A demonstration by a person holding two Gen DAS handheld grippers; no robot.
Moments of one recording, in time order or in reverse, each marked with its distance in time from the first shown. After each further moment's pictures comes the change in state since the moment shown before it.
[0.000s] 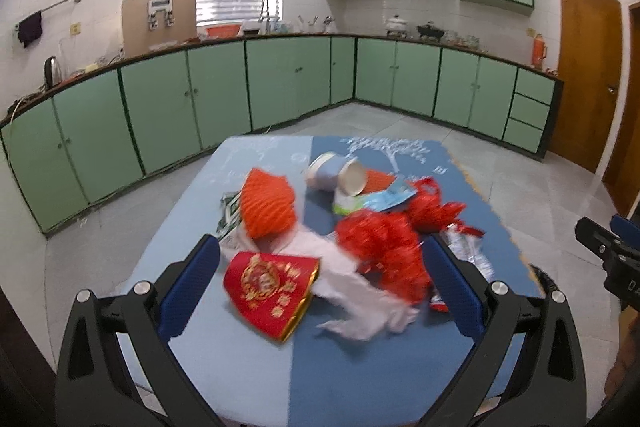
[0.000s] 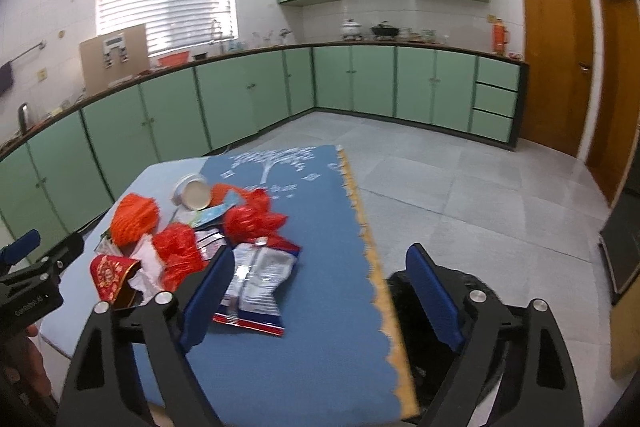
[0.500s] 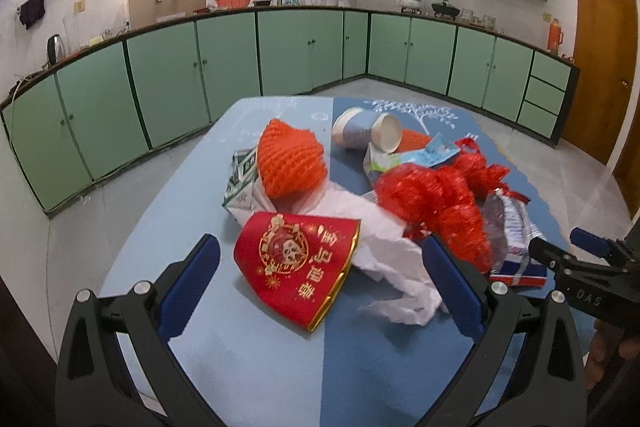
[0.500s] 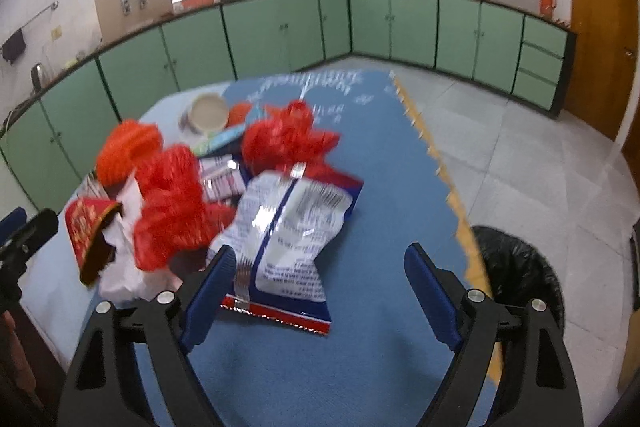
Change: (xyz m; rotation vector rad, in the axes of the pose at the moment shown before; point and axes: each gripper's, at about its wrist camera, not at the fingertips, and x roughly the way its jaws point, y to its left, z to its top) left arm 0.048 0.025 -0.033 -0.022 0.084 0.028; right arm 0.106 0.025 -0.043 -0.037 0.219 0.106
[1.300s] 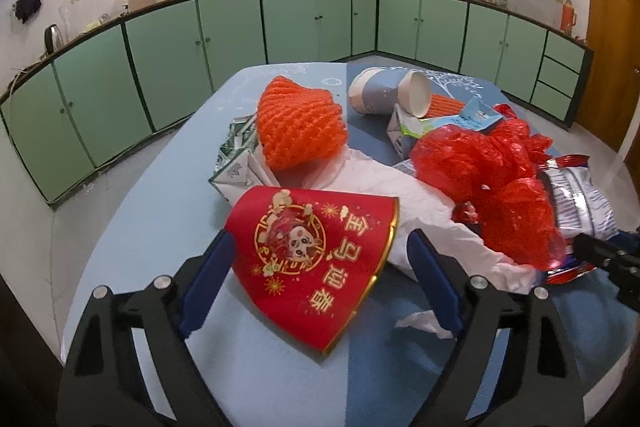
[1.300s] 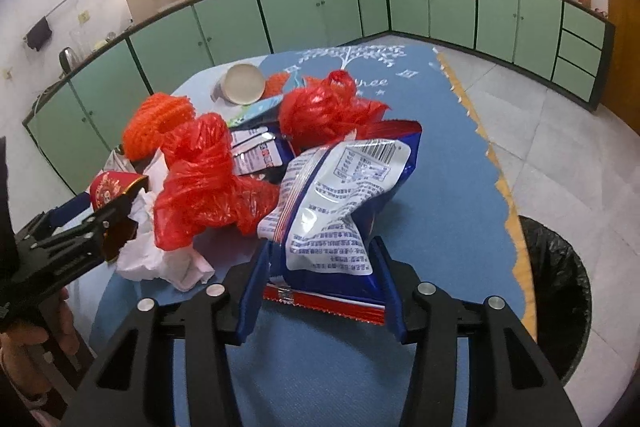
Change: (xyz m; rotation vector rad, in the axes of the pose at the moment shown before) left arm 0.052 0.007 -0.010 0.008 0.073 0.043; right arm 0.005 0.003 0.000 -0.038 0.068 0.133
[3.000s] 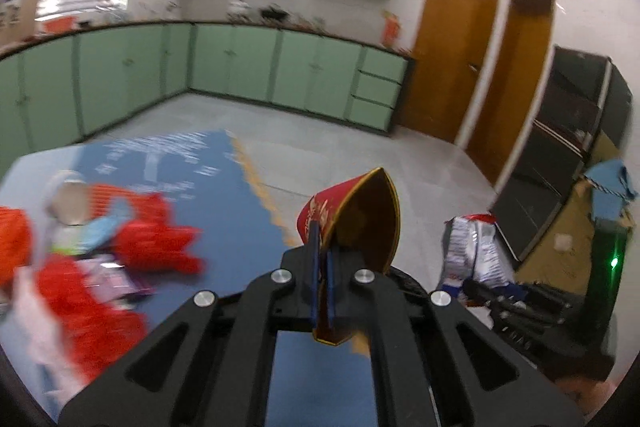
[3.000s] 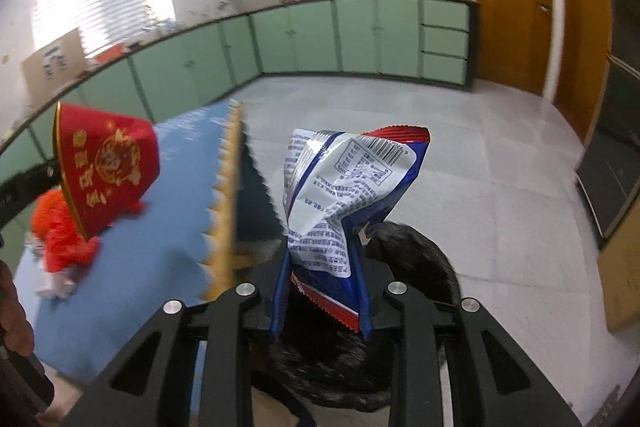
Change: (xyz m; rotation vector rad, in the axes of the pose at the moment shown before) left arm -0.039 -0.249 0.051 0.197 -0.094 -0.673; right arm -0.111 -0.183 -0.041 0.278 -0.157 -0.353
